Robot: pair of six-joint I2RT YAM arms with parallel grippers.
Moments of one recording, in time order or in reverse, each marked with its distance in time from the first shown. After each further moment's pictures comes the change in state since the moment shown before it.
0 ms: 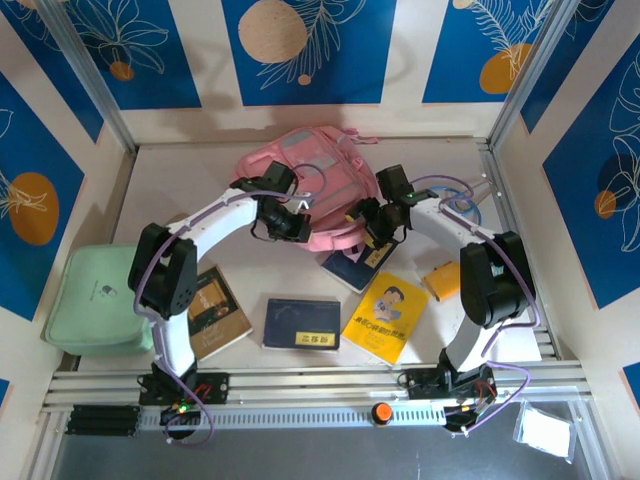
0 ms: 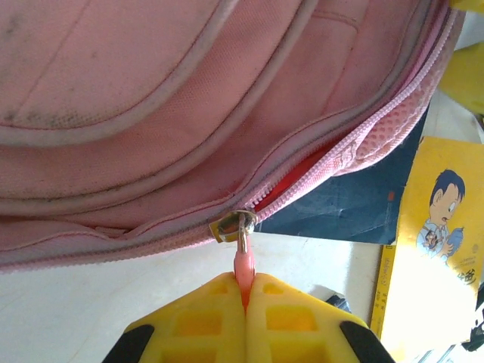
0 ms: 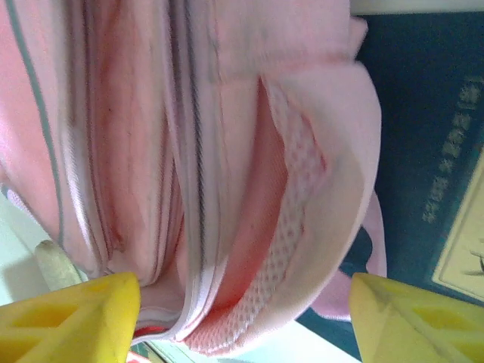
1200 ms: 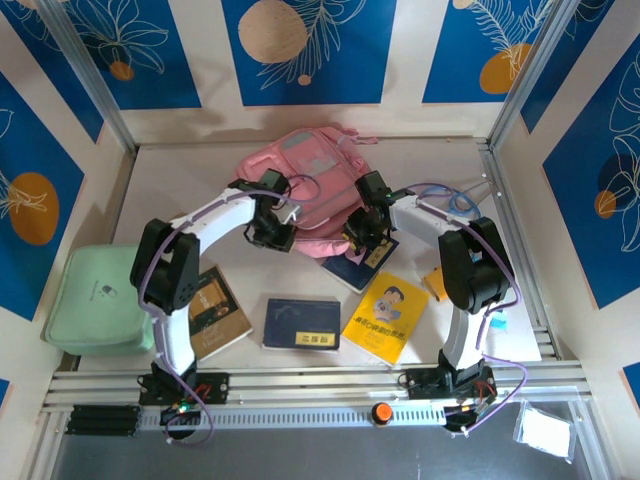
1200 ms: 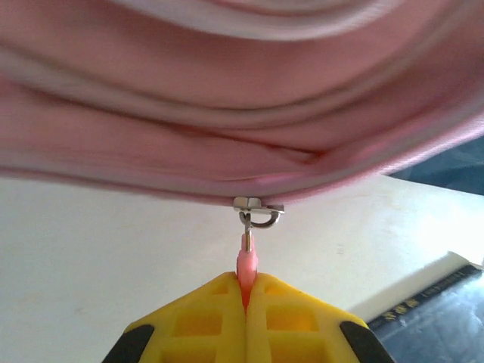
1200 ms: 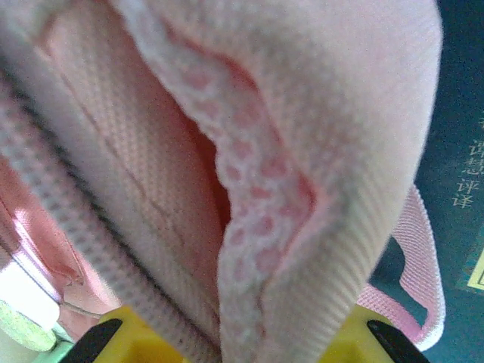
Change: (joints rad) left arm 0.077 0.031 -0.024 -0.136 -0.179 0.141; right arm 0.066 0.143 0.078 -0.056 0.042 0.101
